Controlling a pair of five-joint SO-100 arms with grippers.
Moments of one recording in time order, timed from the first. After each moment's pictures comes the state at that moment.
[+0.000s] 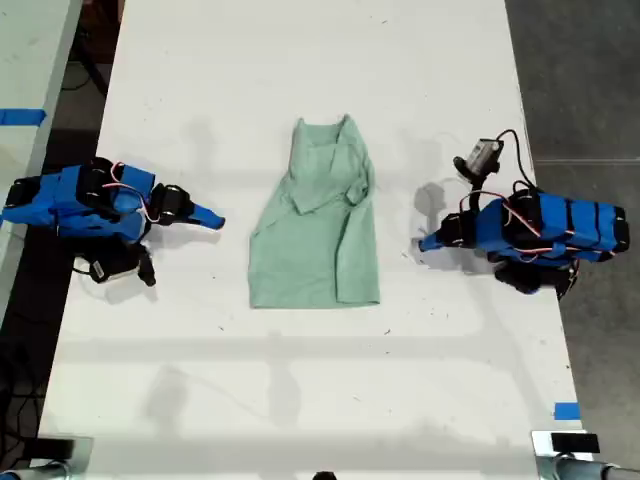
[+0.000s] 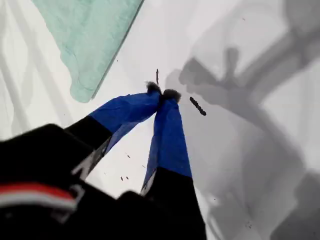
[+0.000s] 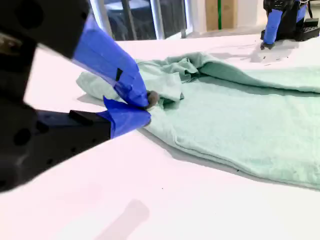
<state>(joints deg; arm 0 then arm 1) -8.4 206.3 183.4 57.1 9.5 8.7 200.2 174.5 75.3 -12.1</state>
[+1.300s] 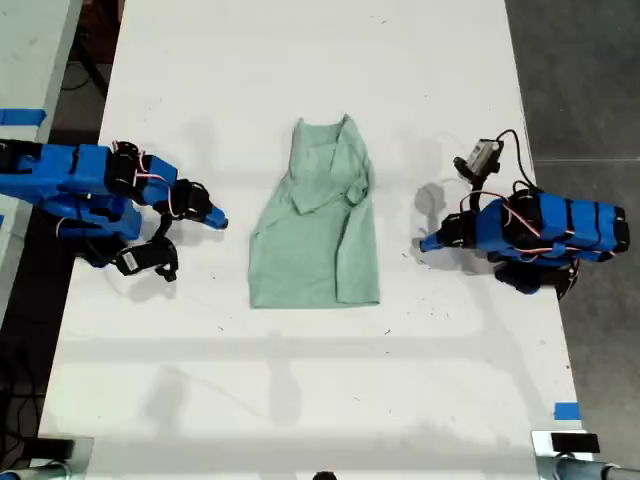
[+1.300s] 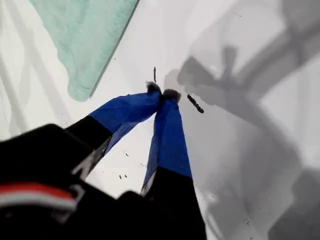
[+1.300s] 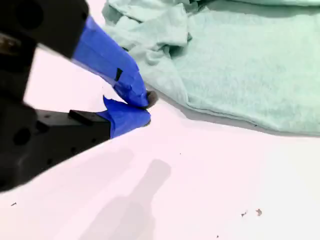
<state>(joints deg) -10.0 150.3 153.5 52.8 8.5 8.7 200.2 174.5 76.0 -12.1</state>
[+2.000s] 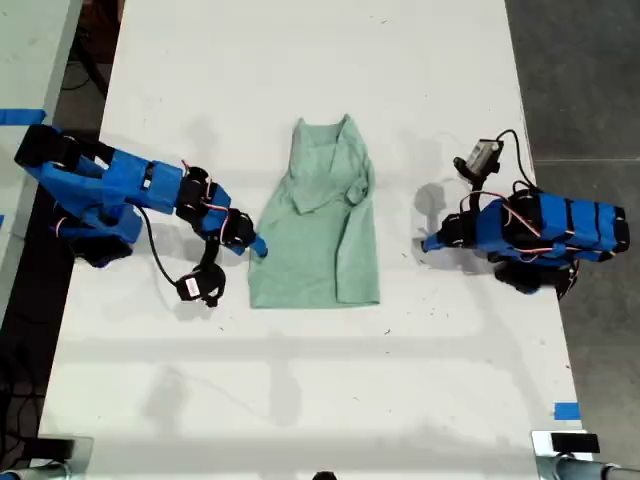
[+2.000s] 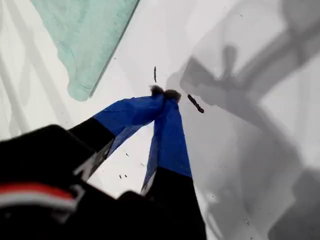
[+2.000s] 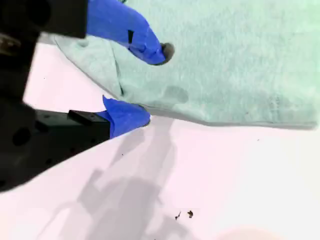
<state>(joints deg) -1.9 105.3 121.0 56.9 1.1 8.5 200.2 174.5 76.0 -12.1</state>
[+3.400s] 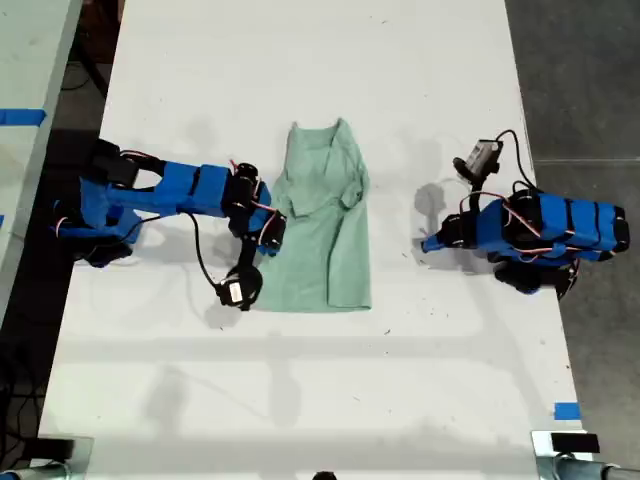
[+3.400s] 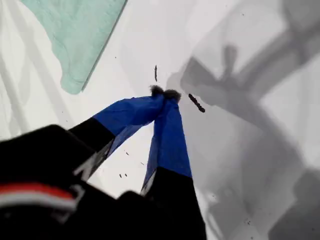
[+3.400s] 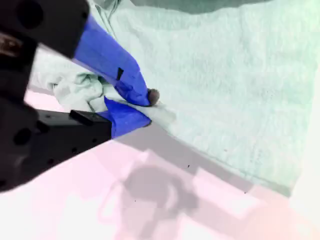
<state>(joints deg) -1.6 75.2 65.0 89.2 3.9 8.3 200.2 174.5 76.0 -12.1</state>
